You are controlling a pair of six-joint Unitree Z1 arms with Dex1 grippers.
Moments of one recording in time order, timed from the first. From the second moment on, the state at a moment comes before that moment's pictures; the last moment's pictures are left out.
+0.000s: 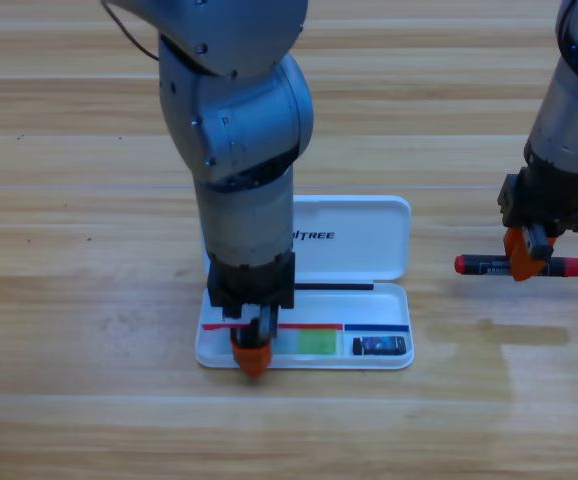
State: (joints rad) arm 0 -0.95 2.16 -1.65 0.99 0.09 0.60; arm 1 0.60 2.08 -1.58 1.01 0.04 -0.94
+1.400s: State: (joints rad) arm 0 -0.51 1.59 -1.35 1.00 0.00 0.80; arm 1 0.94 2.42 -2.22 1.23 0.00 -0.76
